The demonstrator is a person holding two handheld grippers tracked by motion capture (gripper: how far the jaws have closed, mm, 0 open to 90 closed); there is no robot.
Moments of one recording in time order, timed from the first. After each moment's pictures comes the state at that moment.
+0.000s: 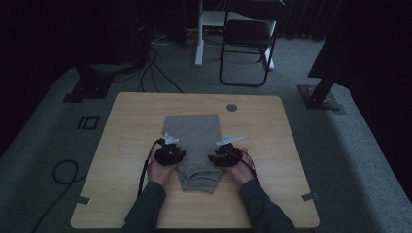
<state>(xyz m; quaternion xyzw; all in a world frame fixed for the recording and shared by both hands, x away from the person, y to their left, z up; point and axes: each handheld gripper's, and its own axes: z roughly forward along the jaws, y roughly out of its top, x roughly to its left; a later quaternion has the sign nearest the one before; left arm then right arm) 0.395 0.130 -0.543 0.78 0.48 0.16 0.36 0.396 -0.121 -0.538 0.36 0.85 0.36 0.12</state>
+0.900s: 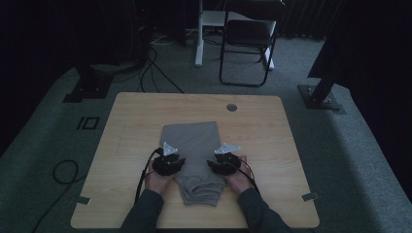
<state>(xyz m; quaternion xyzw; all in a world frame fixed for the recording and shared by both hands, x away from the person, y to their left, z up) 0.346 0.135 -0.552 0.80 0.45 0.16 0.37 0.363 -0.117 -0.552 0.36 0.84 0.37 0.16</state>
